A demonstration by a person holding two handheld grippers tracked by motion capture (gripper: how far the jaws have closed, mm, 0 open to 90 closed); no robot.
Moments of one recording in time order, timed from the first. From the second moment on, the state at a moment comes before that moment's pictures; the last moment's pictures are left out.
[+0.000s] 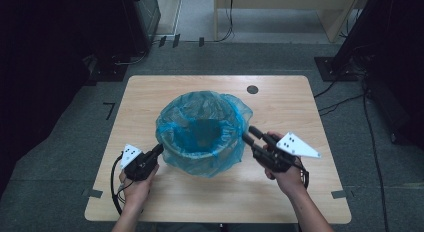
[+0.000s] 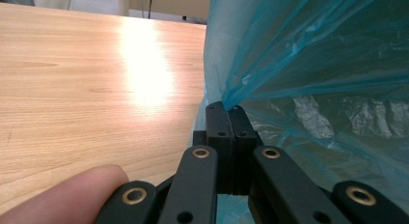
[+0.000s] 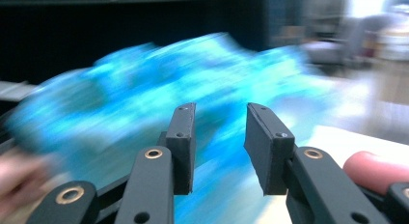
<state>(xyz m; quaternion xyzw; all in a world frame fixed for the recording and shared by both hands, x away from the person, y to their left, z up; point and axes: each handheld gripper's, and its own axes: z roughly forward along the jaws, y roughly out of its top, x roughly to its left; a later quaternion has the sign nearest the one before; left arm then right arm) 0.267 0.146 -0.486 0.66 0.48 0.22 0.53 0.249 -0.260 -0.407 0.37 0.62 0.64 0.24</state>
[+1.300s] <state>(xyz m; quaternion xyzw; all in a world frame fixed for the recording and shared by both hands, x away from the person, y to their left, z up) 0.261 0.170 -0.506 0.69 0.52 0.22 0.46 0.287 -0.291 -0.500 0.51 0.69 0.45 0.25</state>
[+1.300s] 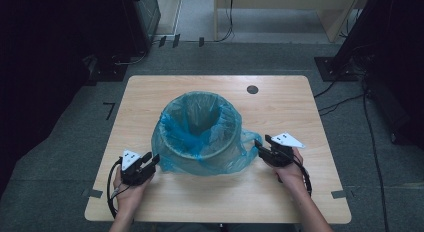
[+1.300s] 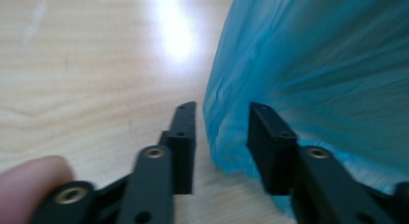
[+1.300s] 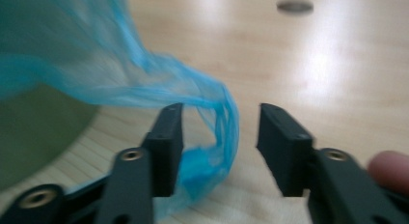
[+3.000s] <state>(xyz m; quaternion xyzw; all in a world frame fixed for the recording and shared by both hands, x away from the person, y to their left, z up) 0.267 0.167 -0.499 0.66 0.52 0.24 0.48 0.291 -0.242 -0.368 0.23 0.69 0.59 0.34</state>
